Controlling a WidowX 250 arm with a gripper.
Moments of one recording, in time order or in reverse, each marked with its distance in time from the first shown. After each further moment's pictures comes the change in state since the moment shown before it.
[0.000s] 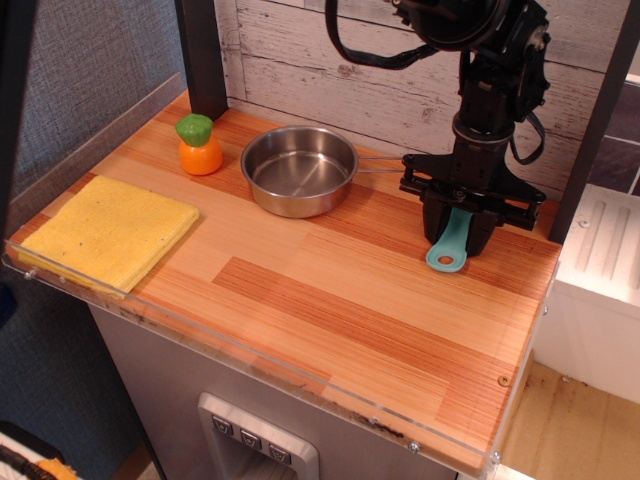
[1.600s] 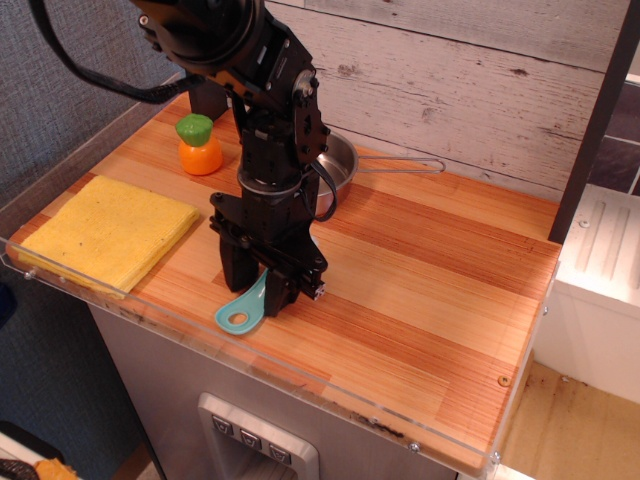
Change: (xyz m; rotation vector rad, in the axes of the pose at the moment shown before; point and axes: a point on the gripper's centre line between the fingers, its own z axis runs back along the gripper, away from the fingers) arm -0.109 0.109 0.005 0.043 0.096 -0.226
